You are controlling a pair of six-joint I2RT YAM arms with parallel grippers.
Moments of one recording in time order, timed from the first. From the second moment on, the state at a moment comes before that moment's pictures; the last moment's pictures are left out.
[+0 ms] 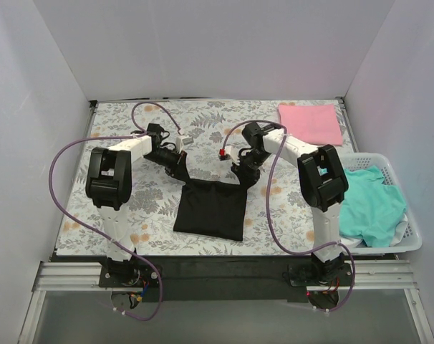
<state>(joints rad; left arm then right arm) -0.17 2.05 1.38 -0.78 0.94 0.57 0.51 2.08 1.57 -1.03 -0.64 -0.85</state>
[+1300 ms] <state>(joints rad) -0.15 2.04 1.40 -0.49 0.54 0.33 0.48 2.30 1.94 -0.91 -0.32 -0.57</state>
